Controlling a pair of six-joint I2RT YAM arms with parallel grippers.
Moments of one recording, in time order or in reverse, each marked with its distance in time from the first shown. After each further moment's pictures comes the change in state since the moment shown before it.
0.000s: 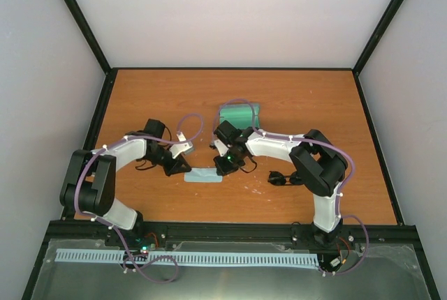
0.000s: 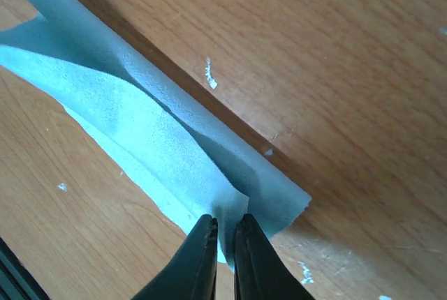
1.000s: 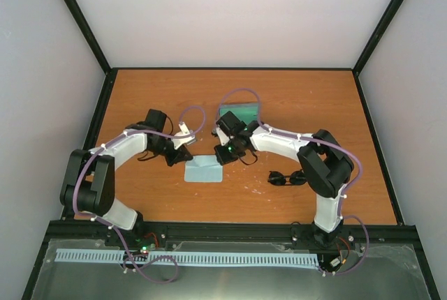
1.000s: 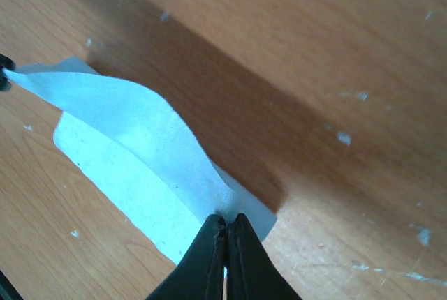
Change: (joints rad) left arm -0.022 0.000 0.085 0.007 -0.048 0.022; right arm -0.033 -0.043 0.025 0.034 0.069 0.024
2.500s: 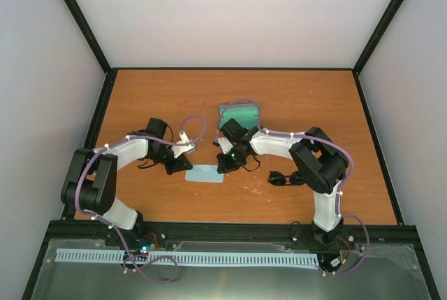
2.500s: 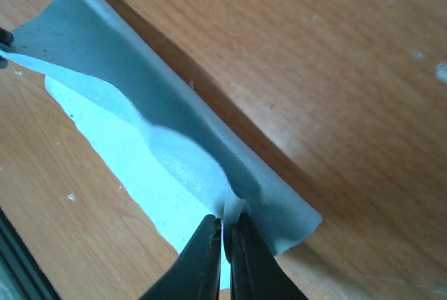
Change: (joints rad) left arm 0.000 0.013 -0.083 0.053 0.015 0.024; right arm -0.026 0.055 -0.066 0.058 -0.159 -0.022
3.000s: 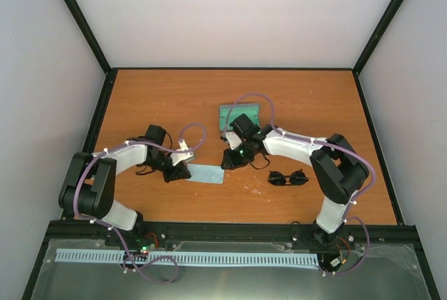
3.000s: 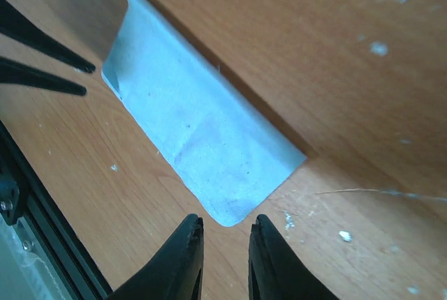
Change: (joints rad) left arm 0.000 -0.036 -0.079 -0.022 0.013 0.055; right arm -0.029 -0.147 -0.080 -0.017 -0.034 -0.003
